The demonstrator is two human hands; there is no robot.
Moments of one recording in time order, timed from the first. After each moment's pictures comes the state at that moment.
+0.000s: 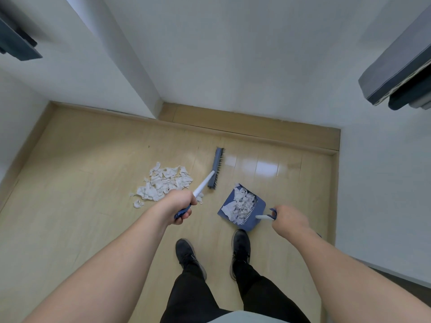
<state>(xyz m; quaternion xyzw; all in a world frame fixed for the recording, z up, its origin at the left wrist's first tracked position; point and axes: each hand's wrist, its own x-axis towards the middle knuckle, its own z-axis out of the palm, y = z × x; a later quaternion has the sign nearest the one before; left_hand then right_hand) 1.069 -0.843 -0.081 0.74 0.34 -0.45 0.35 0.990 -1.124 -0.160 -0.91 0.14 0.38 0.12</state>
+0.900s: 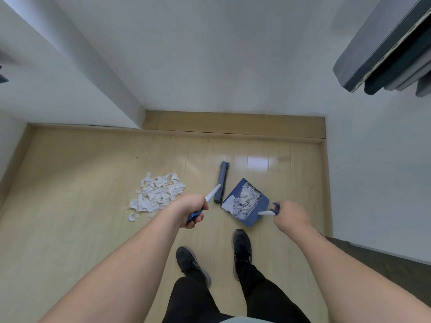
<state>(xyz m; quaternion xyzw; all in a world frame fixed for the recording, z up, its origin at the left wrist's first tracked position) 1.087 -0.903 -0.097 0.74 0.30 -0.52 0.30 0.984 -1.153 -0.175 -0.89 0.24 0.33 0.18</state>
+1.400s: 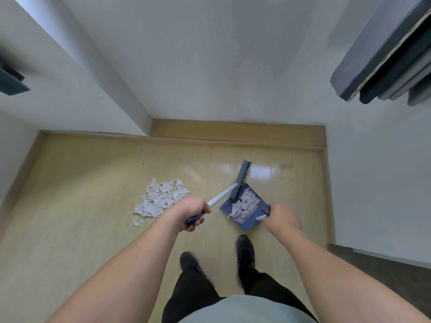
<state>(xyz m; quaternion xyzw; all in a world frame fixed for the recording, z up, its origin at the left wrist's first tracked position) 1.070 -0.882 -0.065 0.75 0.27 -0.51 0.34 0.980 -1.111 -0.136 -0.89 0.25 0.31 0.21</state>
